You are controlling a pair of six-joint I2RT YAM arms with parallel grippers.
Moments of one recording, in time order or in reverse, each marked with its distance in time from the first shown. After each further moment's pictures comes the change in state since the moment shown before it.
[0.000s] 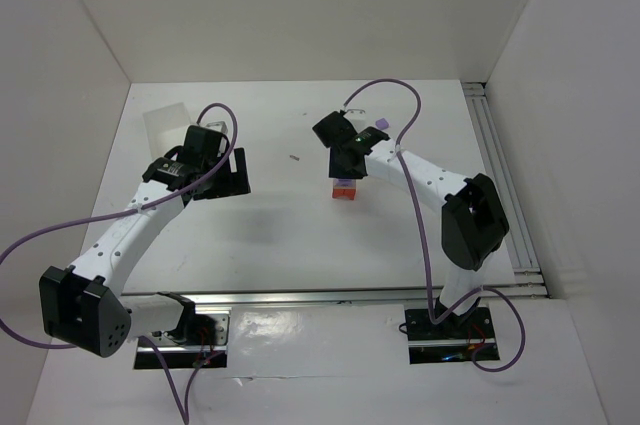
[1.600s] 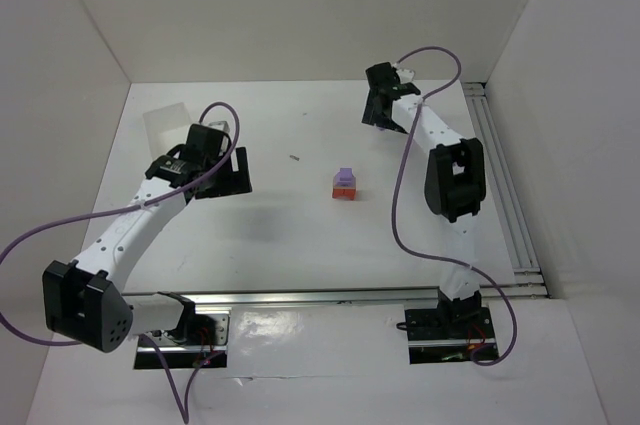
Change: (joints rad) left arm 0.000 0.022 0.006 0.006 0.007 0.000; right arm -0.393 0.371 0.442 0.019 0.034 -0.144
